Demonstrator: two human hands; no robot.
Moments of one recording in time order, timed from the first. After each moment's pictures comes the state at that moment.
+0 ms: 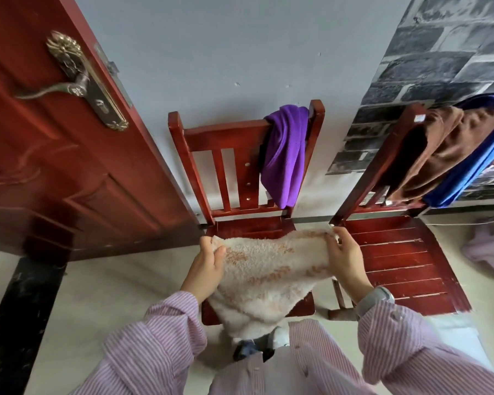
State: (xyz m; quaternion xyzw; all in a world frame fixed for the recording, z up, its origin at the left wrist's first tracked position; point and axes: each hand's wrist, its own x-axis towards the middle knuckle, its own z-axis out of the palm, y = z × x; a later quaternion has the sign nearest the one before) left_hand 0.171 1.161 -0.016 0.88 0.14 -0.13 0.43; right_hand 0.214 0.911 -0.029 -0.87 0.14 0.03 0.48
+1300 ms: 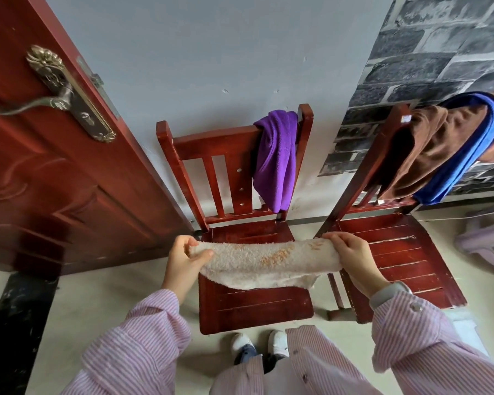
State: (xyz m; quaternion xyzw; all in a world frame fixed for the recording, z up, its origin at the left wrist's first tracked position) left_hand 0.191 1.188 -0.024 0.82 0.23 -0.04 0.52; right_hand 0.226 0.885 -0.028 -0.80 0.19 0.09 0.57
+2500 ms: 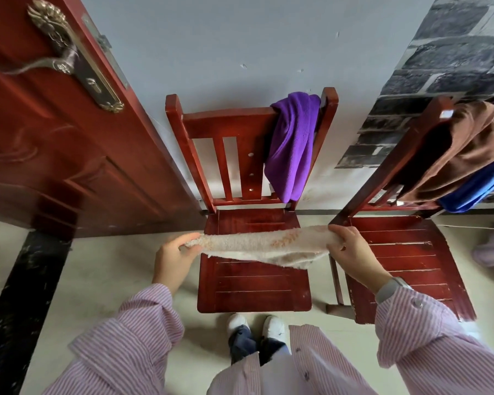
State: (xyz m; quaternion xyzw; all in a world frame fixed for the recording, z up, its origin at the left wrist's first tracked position) left_hand 0.178 1.201 -0.050 0.87 0.26 -0.04 0.42; right_hand 0.249 0.869 -0.051 -0.92 0.00 0.18 0.34
